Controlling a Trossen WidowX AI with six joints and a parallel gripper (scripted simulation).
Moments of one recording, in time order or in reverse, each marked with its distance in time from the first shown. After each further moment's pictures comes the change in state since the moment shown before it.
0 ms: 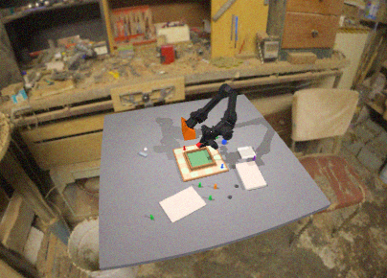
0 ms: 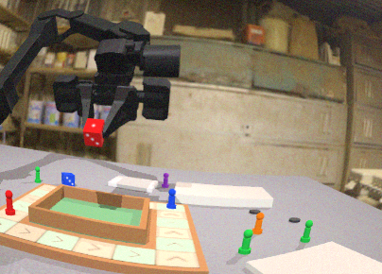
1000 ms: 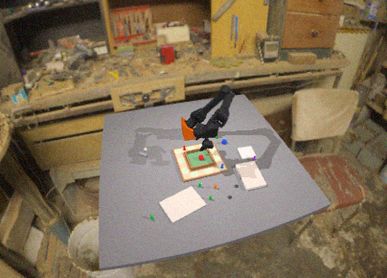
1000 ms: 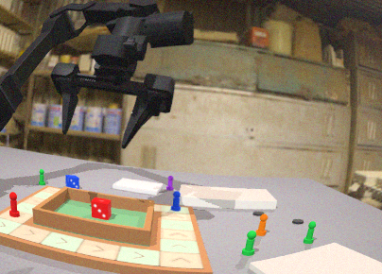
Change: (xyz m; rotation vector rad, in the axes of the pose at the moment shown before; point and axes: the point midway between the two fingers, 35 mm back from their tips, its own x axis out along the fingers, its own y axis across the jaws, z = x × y) arm 0.009 -0.006 0.013 -0.058 0.396 -0.088
